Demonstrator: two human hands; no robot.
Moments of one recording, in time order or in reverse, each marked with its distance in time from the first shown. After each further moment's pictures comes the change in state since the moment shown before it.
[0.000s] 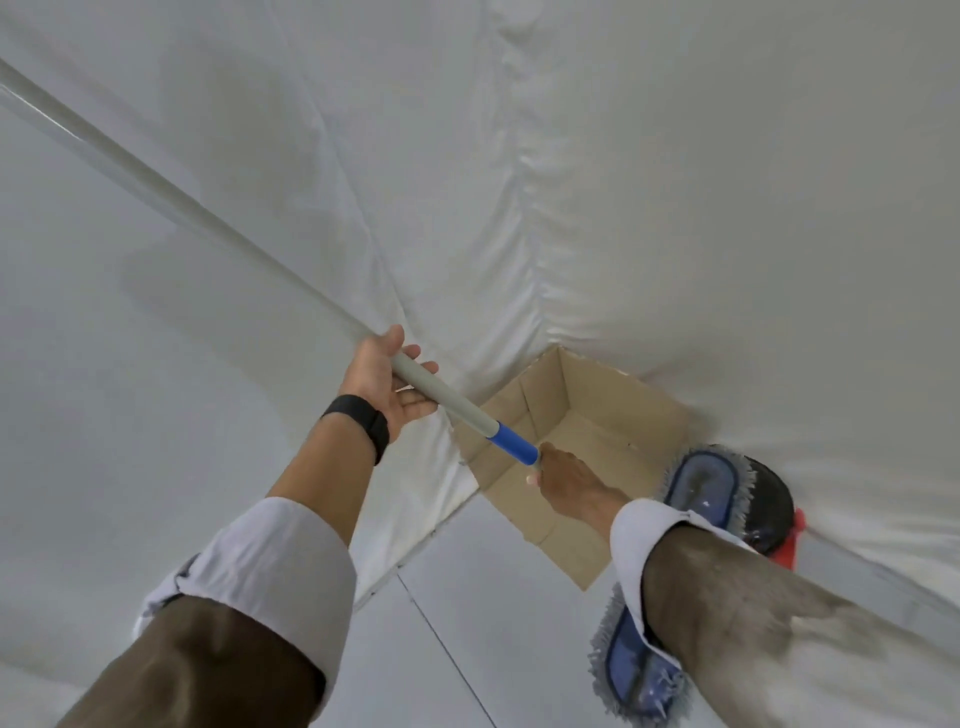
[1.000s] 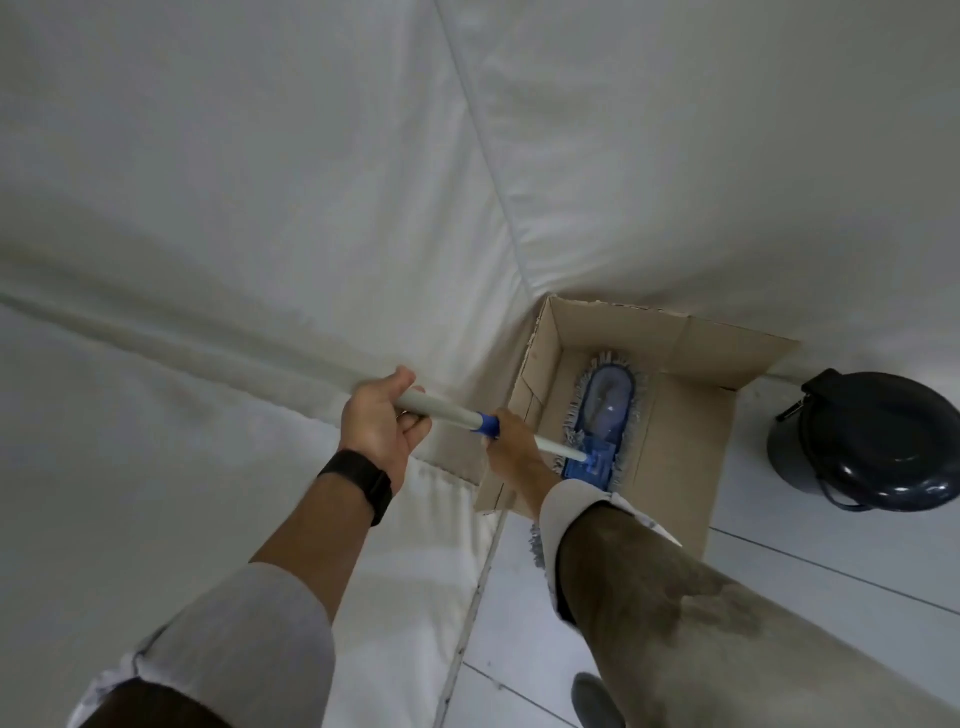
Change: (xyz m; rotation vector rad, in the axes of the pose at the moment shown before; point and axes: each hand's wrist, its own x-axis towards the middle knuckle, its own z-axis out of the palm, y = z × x) left_hand 0.672 0.046 0.076 0.243 -0.123 -0.327; right_hand 0.649 -0.042 0.088 0.577 0.211 0.544
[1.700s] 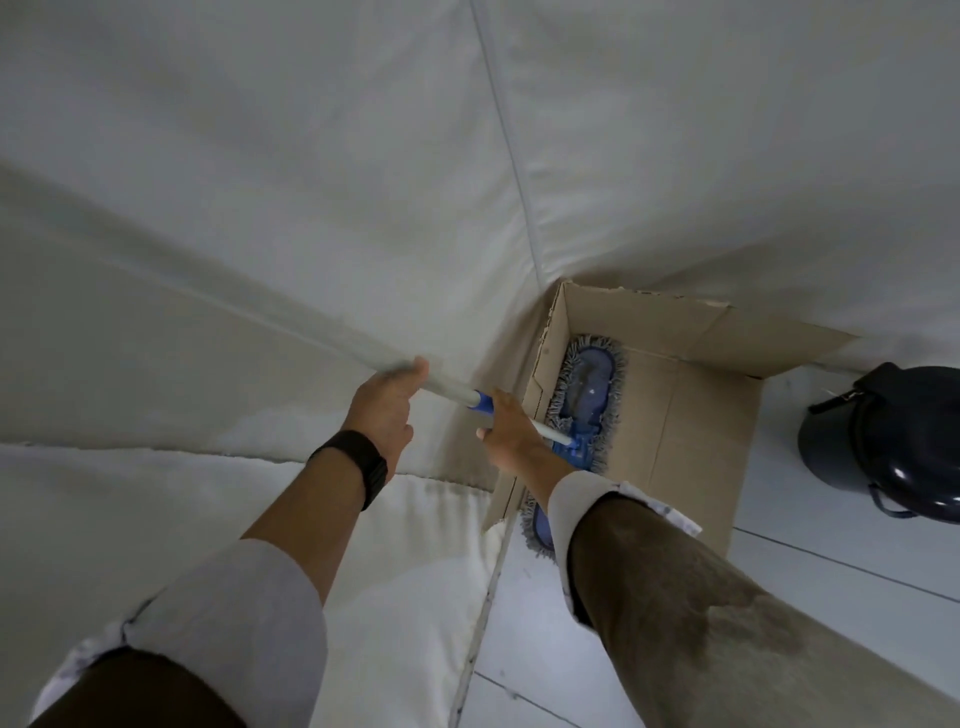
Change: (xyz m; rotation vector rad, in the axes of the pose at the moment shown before) left_hand 0.151 0.010 0.019 0.438 -0.122 -0.059; right_hand 0.124 0.000 0.030 -0.084 -0.125 0.017
